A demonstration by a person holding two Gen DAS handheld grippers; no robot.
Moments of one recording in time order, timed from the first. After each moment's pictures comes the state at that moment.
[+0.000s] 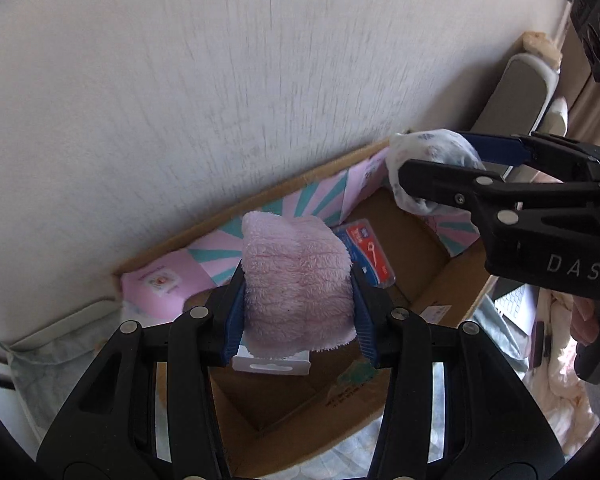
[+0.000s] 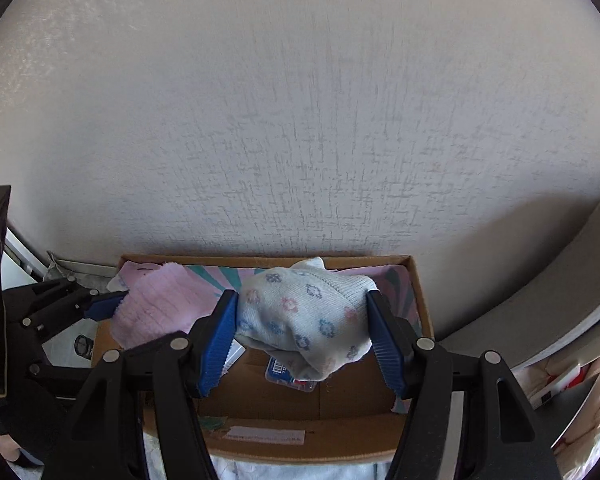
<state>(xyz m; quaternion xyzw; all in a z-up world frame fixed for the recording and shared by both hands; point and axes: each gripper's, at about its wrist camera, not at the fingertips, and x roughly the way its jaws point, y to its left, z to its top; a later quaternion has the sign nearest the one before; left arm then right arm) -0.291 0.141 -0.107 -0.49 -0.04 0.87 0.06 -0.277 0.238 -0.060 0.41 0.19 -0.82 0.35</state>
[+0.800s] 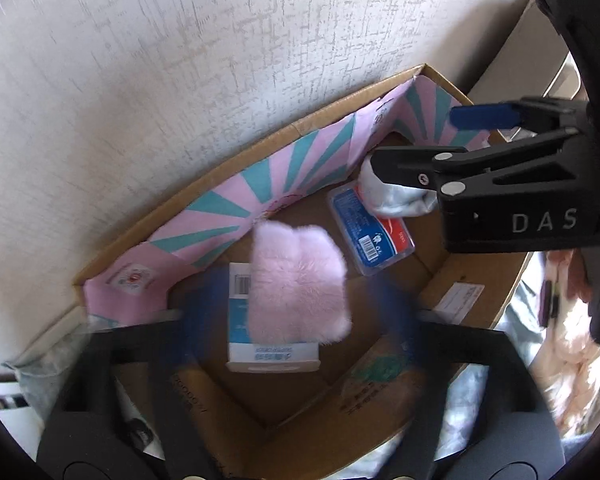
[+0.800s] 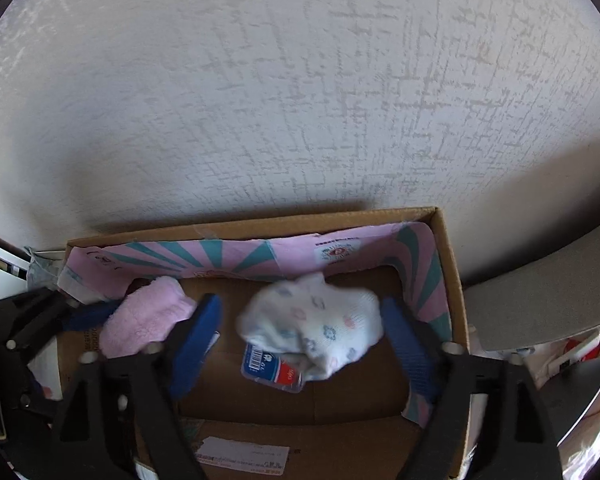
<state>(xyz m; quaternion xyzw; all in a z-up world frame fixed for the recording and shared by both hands) -0.314 0.158 -0.137 -0.56 0.00 0.82 0.08 -0.323 0.226 -0.112 0.52 0.20 -0.77 0.31</state>
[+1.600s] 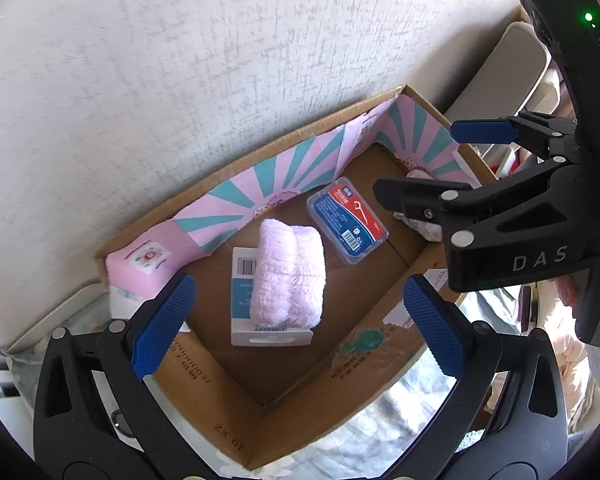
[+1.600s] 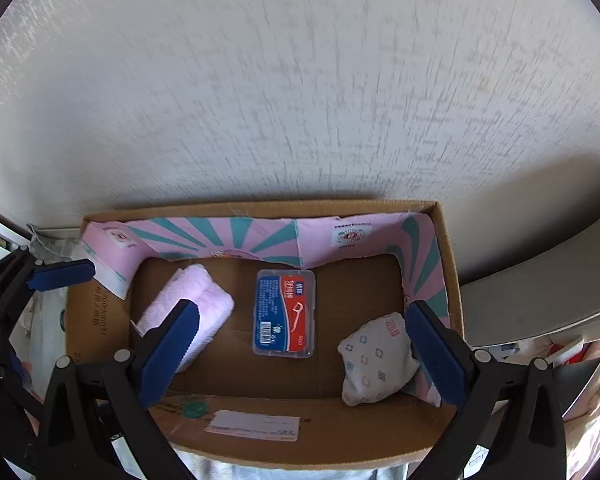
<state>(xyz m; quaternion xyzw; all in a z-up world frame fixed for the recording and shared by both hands) -0.295 0.131 -0.106 -0.55 -0.04 0.83 0.10 -0.295 0.225 -0.089 0.49 0.23 -0.77 0.32</state>
